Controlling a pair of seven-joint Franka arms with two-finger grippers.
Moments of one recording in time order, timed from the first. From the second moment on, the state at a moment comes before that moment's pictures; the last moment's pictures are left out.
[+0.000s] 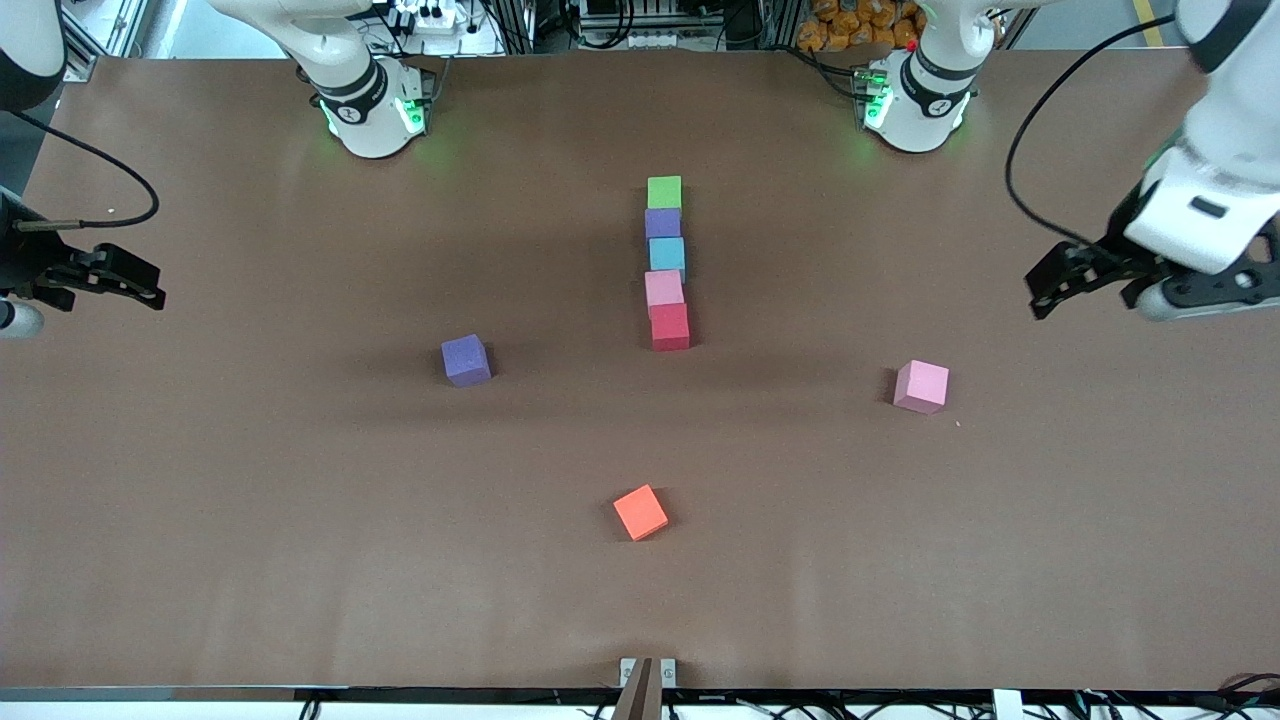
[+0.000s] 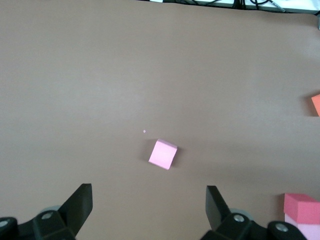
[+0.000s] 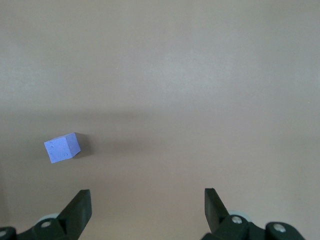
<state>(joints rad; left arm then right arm) 0.01 0.01 -0.17 -1.59 0.07 1.71 -0.26 0.02 0.08 -0.05 -1.52 -0.04 1.58 -0.04</state>
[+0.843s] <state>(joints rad) -0.11 0.00 -0.02 -1.54 0.02 1.64 -0.12 0.02 0.08 -0.05 -1.52 -0.04 1.58 -0.04</state>
